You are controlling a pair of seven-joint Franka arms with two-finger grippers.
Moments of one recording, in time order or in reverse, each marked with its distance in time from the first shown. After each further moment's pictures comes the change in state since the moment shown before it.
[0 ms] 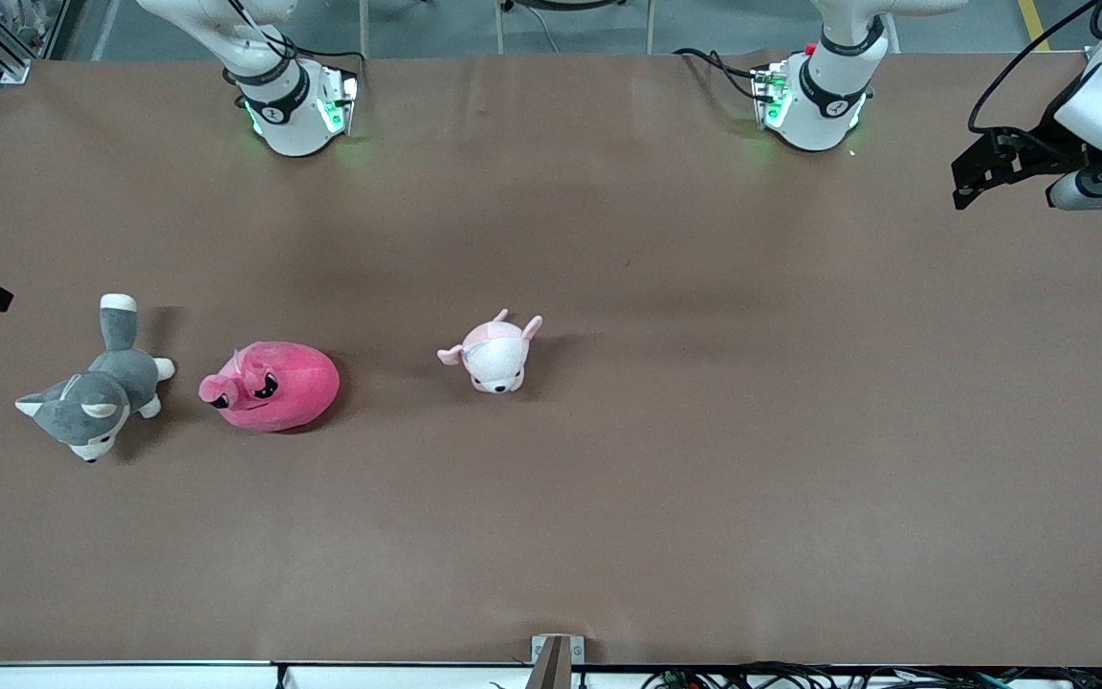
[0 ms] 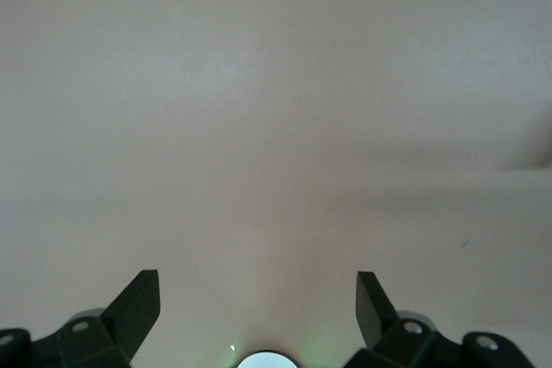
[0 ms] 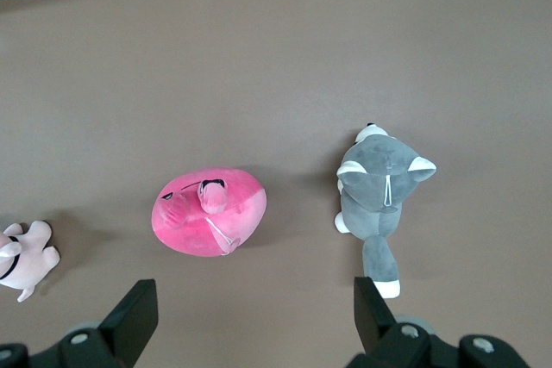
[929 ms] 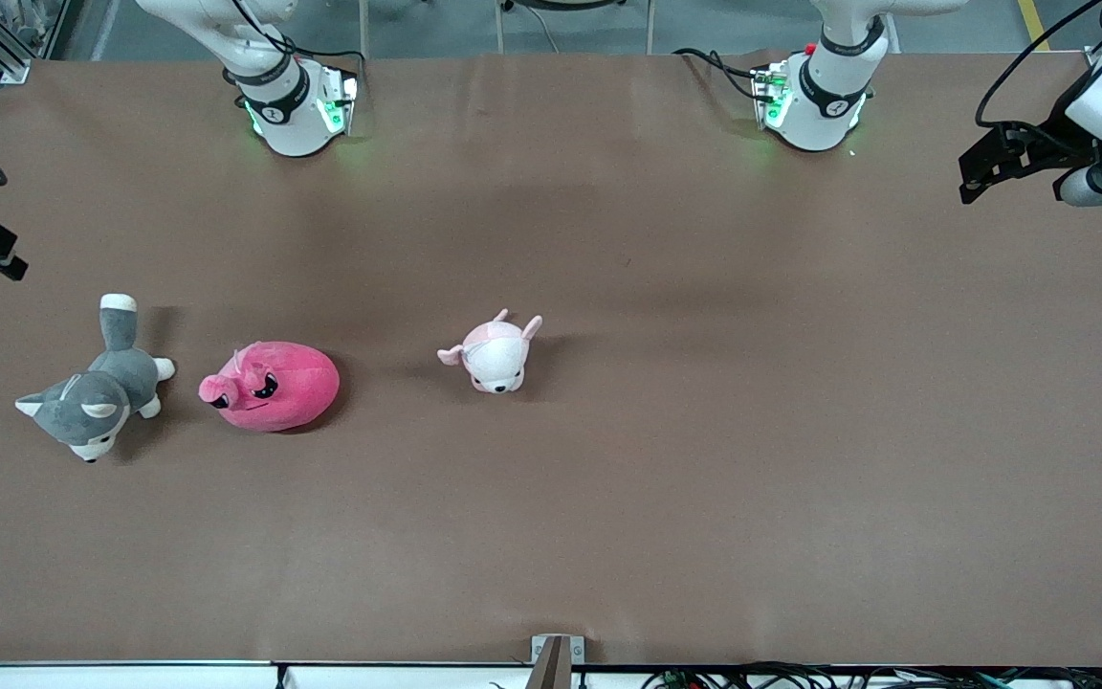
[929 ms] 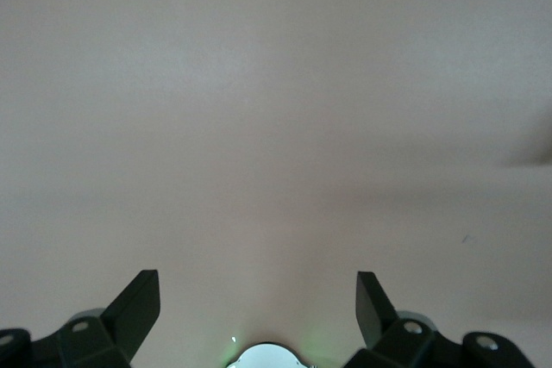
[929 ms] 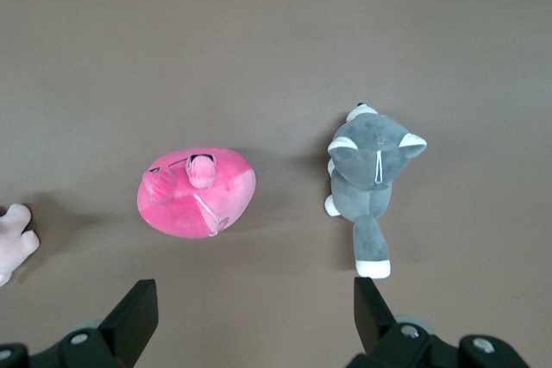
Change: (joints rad) left arm 0.001 0.011 0.006 0.028 0.000 -0.028 0.000; right arm 0.023 -0.167 -0.005 -0.244 -0.043 0.085 0.005
